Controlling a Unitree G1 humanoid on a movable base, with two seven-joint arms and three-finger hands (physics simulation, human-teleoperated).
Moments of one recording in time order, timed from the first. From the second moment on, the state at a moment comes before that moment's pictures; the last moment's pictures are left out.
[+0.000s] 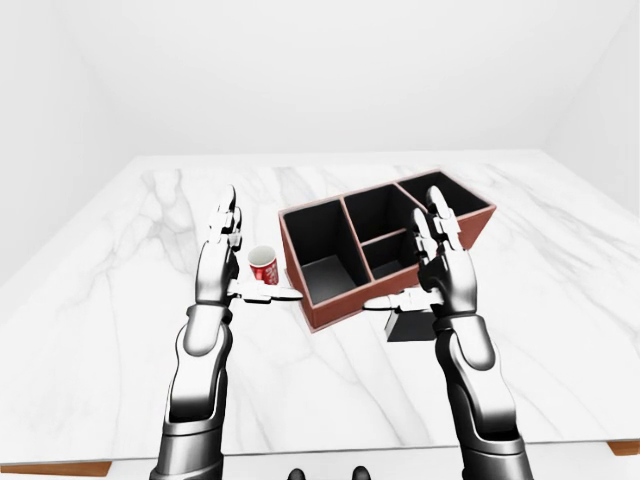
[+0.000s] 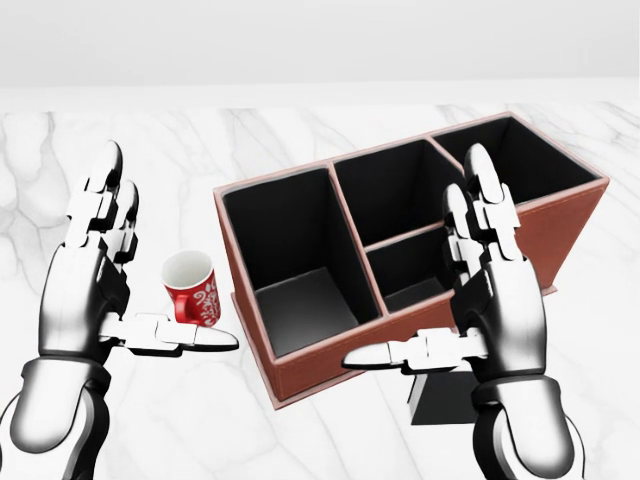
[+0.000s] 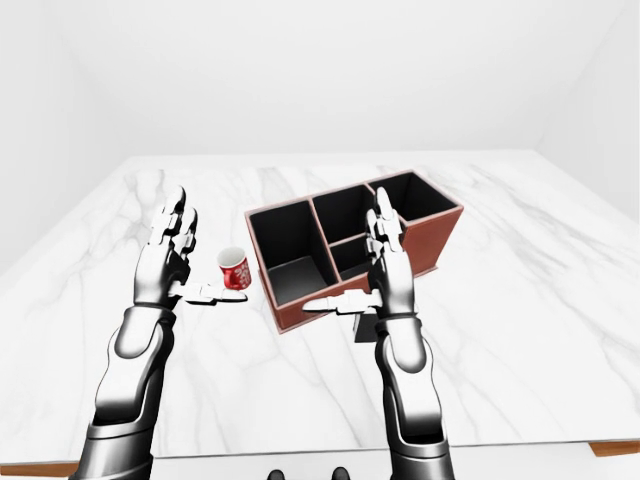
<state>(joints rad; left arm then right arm) -0.18 0.07 0.07 -0.21 0.05 0.09 -0.09 -0.07 -0.01 0.00 -0.35 0.06 0.09 0.03</state>
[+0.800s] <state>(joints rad) -0.18 0.07 0.08 -0.20 0.04 0.09 -0.09 -0.06 -0.05 0.01 -0.34 -0.07 0.08 0.10</state>
